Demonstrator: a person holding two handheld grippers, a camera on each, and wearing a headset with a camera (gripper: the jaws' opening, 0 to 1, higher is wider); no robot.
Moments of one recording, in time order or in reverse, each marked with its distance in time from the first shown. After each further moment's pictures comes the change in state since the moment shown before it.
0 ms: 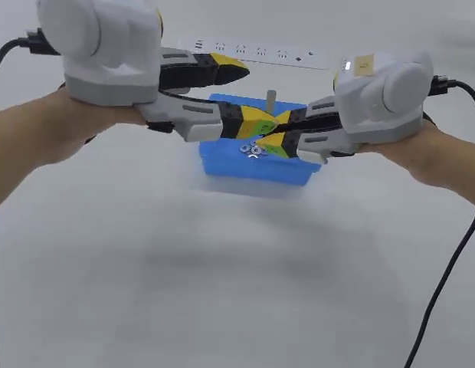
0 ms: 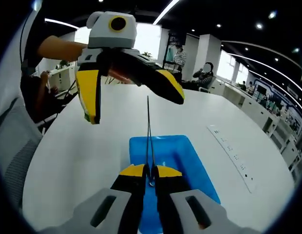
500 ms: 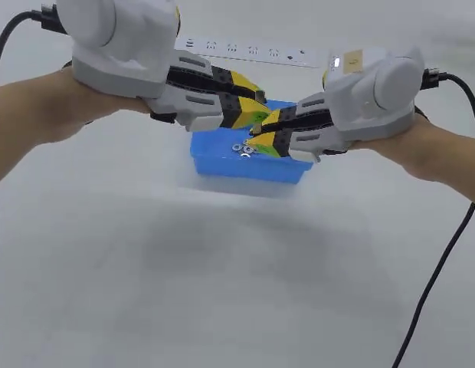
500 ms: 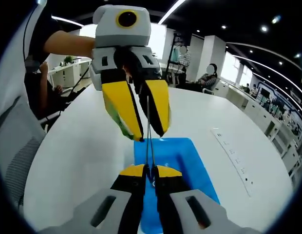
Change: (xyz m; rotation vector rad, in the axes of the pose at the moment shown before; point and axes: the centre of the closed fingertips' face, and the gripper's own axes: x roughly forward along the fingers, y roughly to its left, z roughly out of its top) left arm 0.004 -0.008 -0.007 0.111 0.094 -0.074; right arm -0.003 0.006 0.004 -0.028 0.005 0.030
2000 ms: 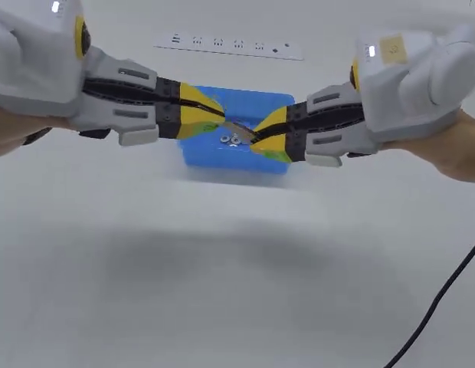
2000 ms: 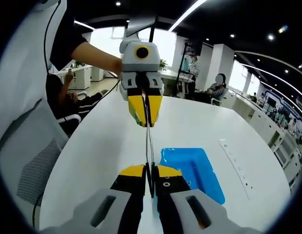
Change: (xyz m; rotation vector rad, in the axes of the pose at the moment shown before) left arm -0.042 -0.049 -0.006 0.064 -0.127 -0.172; right arm -0.045 0.053 0.023 -0.052 -0.057 0.066
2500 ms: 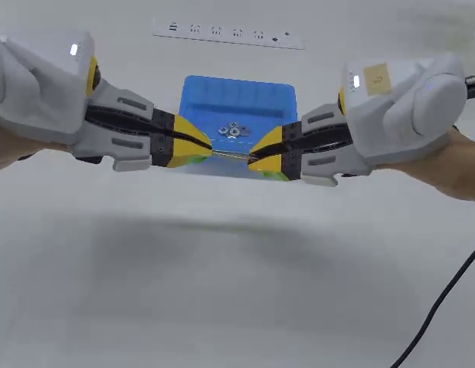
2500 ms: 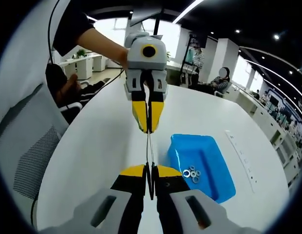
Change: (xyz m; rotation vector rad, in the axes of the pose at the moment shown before) left arm 0.010 -0.015 -0.054 -0.017 0.133 -0.031; right arm 0.017 0.016 -0.030 -0.026 0.094 0.011
